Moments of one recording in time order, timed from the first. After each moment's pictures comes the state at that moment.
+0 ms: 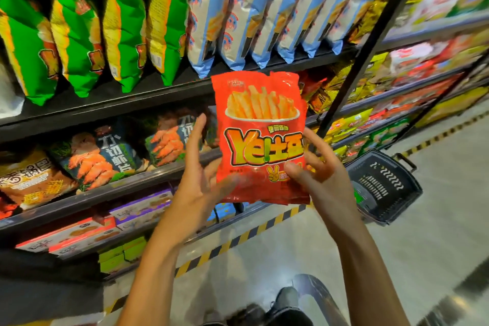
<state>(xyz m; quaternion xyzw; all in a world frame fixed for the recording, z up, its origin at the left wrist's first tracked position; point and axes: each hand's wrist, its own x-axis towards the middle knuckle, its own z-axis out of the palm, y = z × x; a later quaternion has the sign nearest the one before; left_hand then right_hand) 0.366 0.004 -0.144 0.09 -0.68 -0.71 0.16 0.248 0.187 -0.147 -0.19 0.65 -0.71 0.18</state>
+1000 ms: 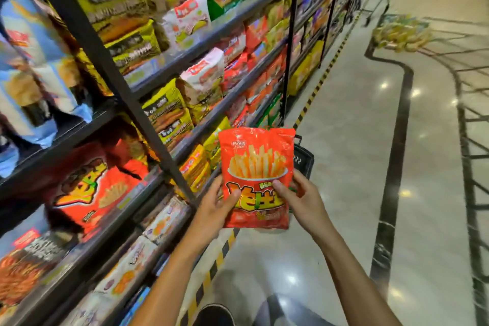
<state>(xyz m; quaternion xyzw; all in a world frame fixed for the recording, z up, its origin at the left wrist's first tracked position) 0.010 0.324 -0.236 0.00 -0.70 -0.70 -0.11 0.008 0.534 -0.253 0.03 0.67 -0.74 0.00</state>
